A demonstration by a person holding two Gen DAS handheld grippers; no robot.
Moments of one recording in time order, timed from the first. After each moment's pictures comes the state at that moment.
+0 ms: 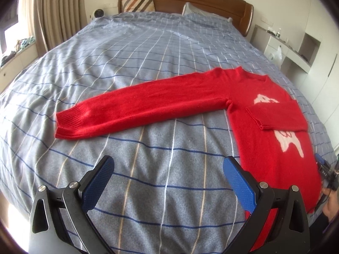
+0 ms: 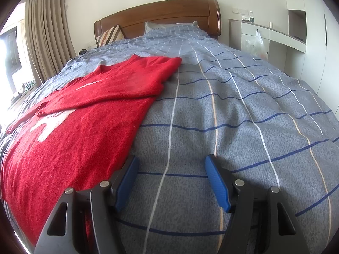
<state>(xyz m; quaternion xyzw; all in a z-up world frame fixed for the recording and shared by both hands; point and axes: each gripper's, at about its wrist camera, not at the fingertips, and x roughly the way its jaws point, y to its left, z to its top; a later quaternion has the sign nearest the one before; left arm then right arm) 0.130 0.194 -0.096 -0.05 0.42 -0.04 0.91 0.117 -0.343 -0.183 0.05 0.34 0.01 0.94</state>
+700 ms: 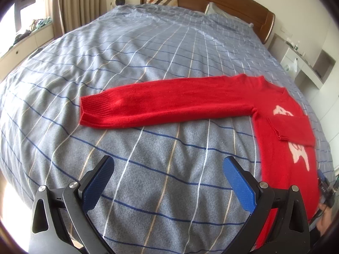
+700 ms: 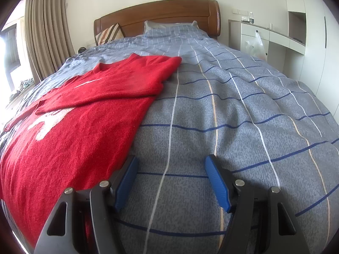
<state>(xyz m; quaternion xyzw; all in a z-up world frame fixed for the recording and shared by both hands) 0.131 0.239 -0.101 -0.10 0.44 0.00 0.90 0.116 -0.343 -0.184 0.04 0.34 0.01 0.94</state>
